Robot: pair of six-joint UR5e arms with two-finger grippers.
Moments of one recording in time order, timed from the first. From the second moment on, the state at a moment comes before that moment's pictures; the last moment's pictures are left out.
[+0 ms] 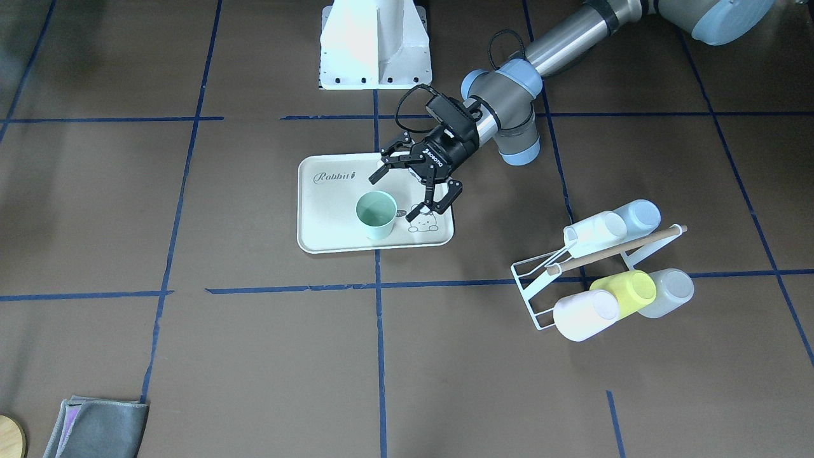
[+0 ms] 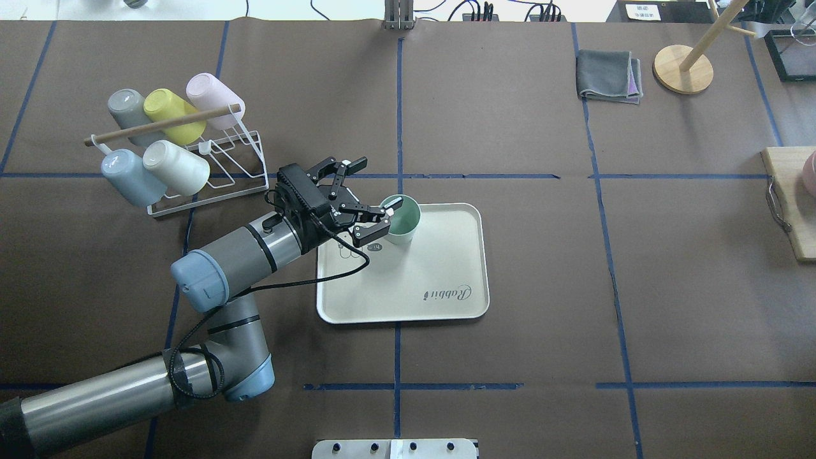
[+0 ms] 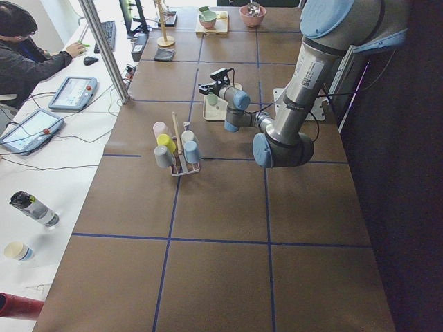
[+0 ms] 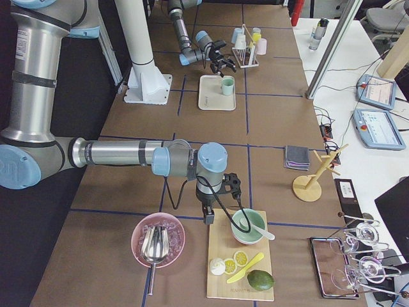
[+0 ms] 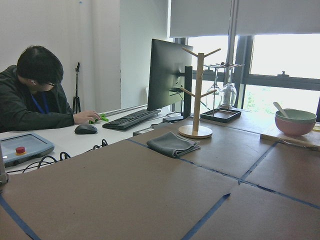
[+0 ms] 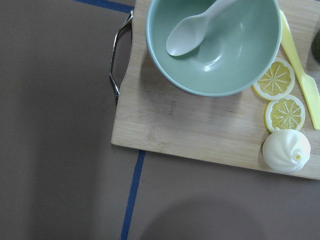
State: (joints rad) left arm -0.43 -2.17 -1.27 -3.23 -1.29 -0.41; right arm 1.52 -1.77 1.81 -1.64 2.25 -0.18
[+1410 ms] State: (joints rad) left arm -0.76 -2.10 -1.94 -1.70 -1.81 -0.13; right arm 1.52 -1.77 1.81 -1.61 2.25 -0.17
